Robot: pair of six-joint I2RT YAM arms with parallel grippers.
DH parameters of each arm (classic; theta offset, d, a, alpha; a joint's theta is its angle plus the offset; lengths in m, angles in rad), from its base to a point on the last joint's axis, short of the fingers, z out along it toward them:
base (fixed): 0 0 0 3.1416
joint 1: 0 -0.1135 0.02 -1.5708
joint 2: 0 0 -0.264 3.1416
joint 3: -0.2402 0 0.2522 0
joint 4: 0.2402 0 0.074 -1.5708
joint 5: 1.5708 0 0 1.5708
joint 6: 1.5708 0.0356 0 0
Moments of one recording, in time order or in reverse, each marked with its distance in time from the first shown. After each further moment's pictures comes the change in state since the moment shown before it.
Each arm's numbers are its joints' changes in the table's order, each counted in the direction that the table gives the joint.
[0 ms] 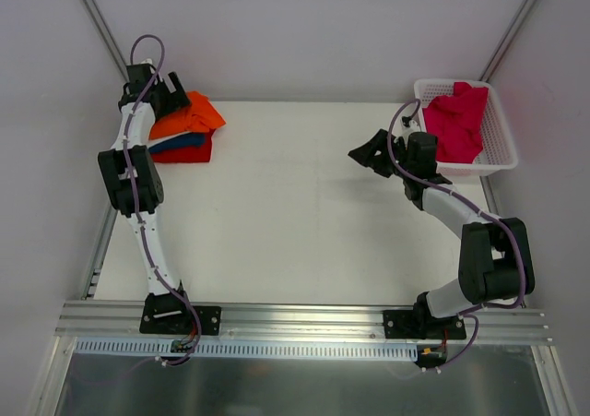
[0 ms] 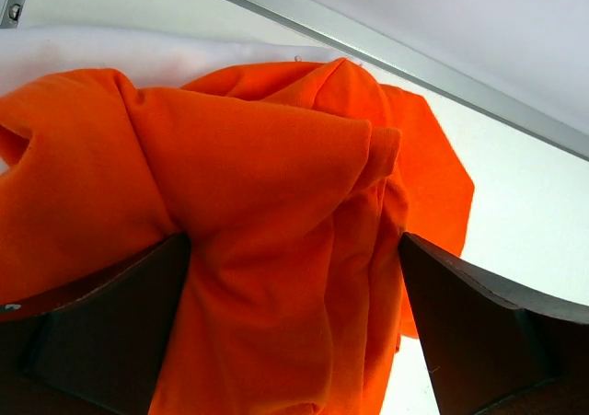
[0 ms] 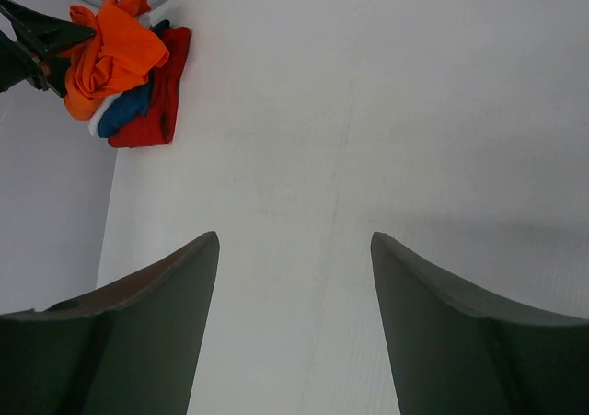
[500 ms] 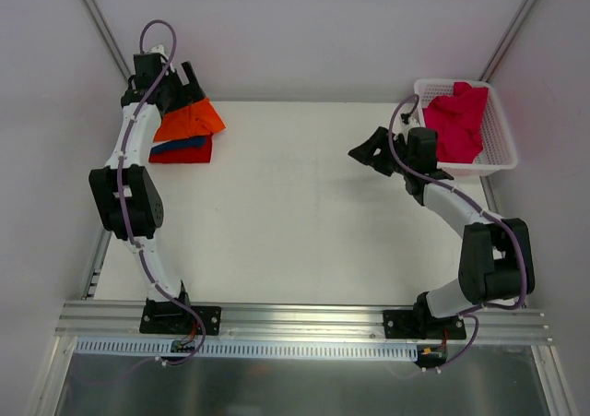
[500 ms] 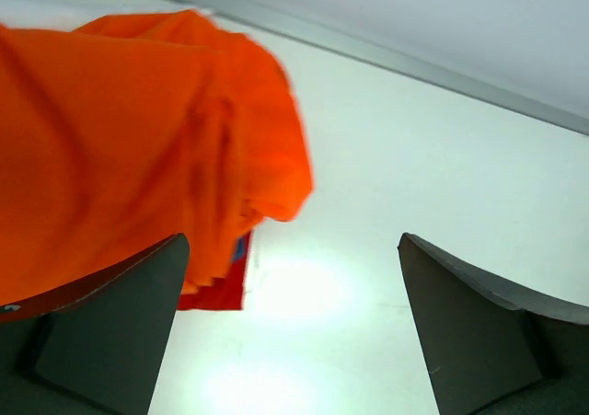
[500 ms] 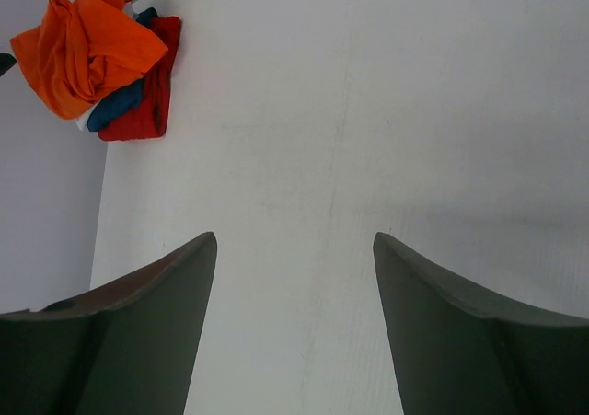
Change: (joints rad) left arm 0.097 0.329 0.230 0.030 -0.030 -0.004; right arm -0.001 0.000 -0.046 0.098 0.001 -0.027
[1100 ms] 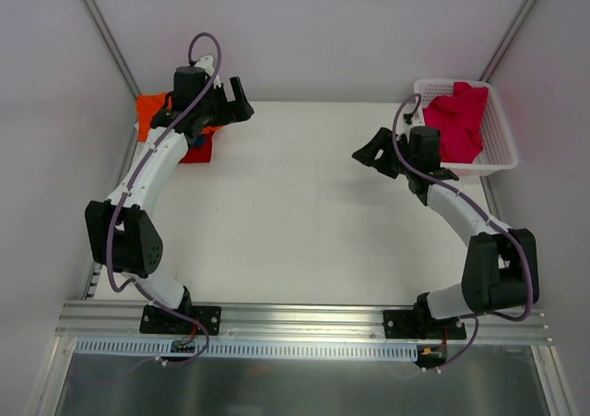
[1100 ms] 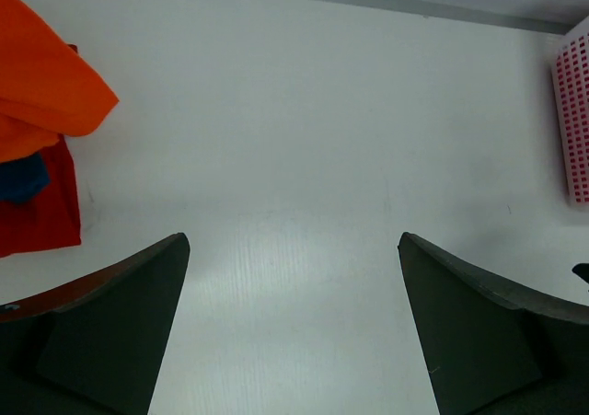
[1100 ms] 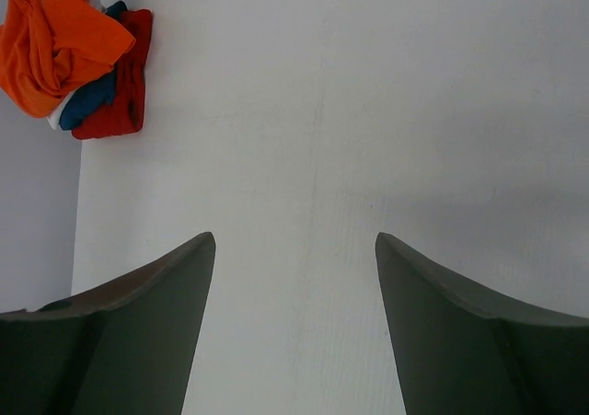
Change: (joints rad) left arm 0.274 0.335 0.286 -0.049 -0.003 -0.048; right arm -0.004 0.053 -0.040 0.150 0.053 -0.036
